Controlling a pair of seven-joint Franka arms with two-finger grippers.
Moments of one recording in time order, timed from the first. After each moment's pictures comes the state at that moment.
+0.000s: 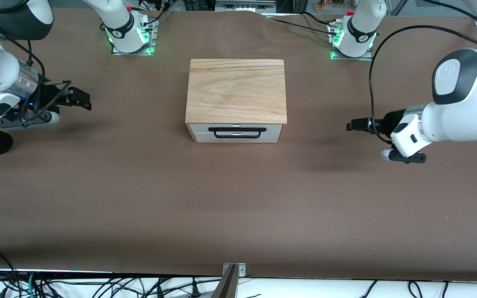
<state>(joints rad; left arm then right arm) -0.05 0.32 -0.06 -1.59 -0.46 1.60 0.02 0.20 0.06 -0.09 -1.72 0.14 1.65 -0.03</state>
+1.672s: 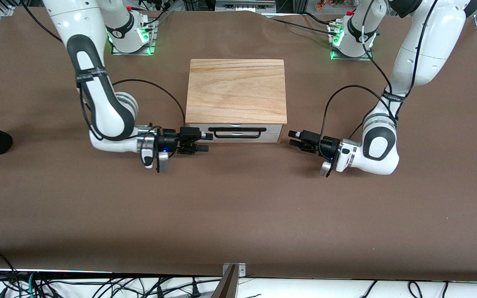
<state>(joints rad) -0.01 0.74 -0.15 -1.76 -1.27 1.65 0.84 0.44 0.56 -0.08 -1.85 1.65 1.96 -0.95</state>
